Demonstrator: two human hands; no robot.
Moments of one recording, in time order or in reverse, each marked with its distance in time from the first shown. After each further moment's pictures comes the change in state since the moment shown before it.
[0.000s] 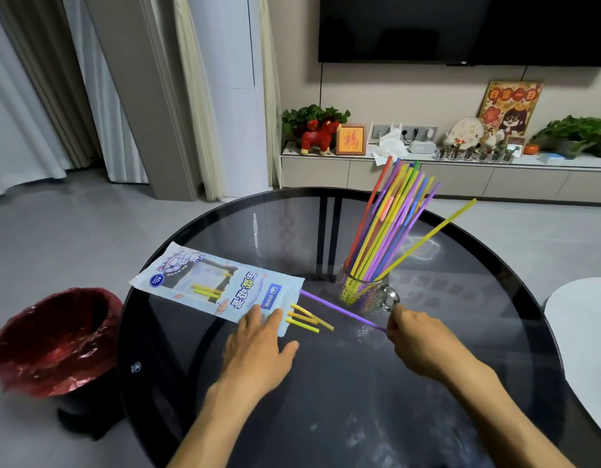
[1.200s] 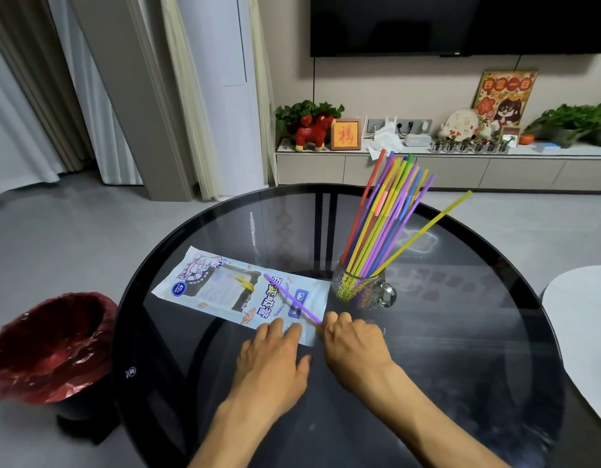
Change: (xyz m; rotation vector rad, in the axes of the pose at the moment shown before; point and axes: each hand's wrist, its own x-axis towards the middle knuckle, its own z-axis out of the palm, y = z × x) left_hand -0.017 0.020 0.011 0.154 0.036 0.145; right_hand 0.000 -0.083 0.039 -0.308 0.153 -0.204
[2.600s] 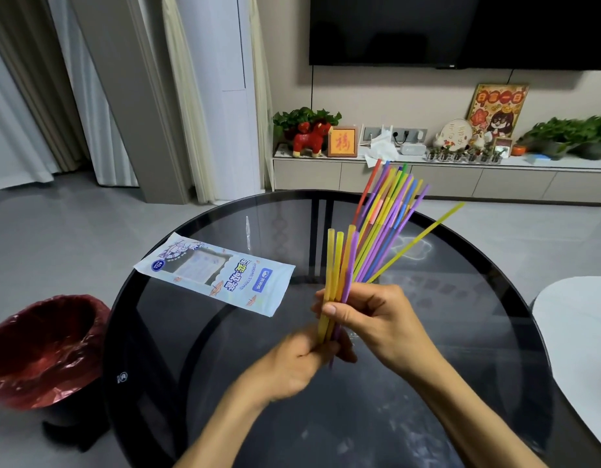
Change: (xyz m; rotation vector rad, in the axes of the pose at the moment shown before) left_hand 0.019 0.016 -0.014 -0.934 -0.230 0.365; right_hand -0.021 0.044 -0.053 1.523 0.289 -0.290
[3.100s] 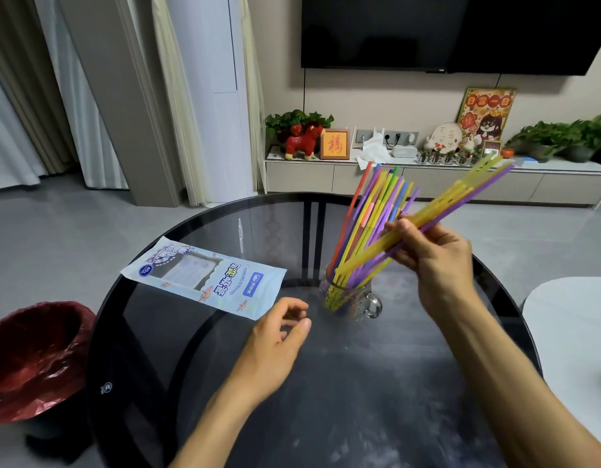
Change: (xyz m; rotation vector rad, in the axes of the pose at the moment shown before) left_hand 0.003 -0.002 -0.008 -0.054 0.449 -0.074; right_hand 0.051 -0.006 -0.078 0.249 0.610 0.078
